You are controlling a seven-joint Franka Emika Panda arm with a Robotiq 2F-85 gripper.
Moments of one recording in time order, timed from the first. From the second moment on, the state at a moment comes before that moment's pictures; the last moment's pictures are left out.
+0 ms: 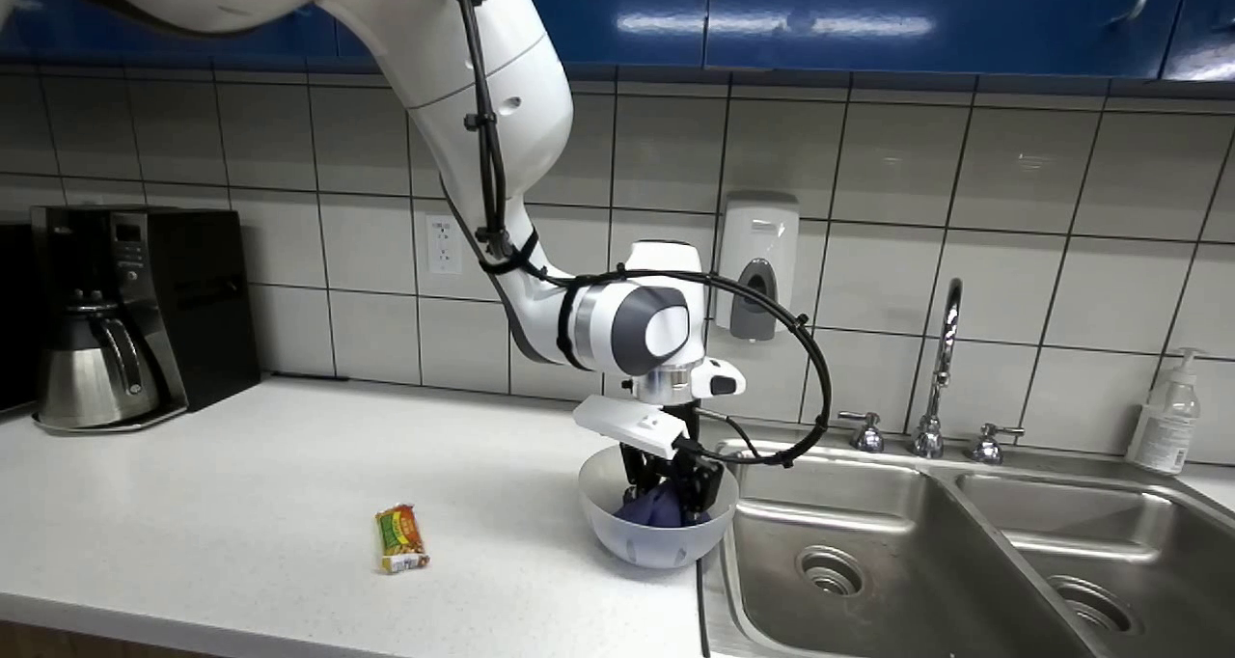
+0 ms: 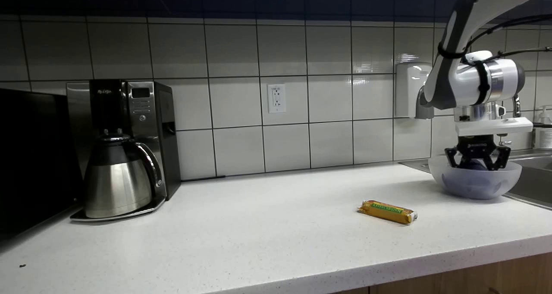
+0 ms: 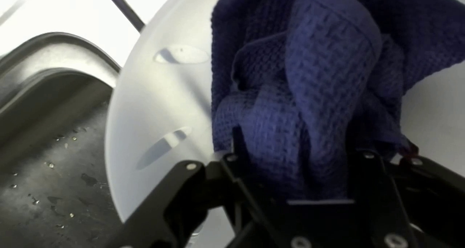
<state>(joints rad) -0.25 0.50 -0.27 -2.03 0.05 2.56 0.01</state>
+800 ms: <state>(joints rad) -0.23 0.44 -0.30 -2.03 -0.03 2.55 0.04</state>
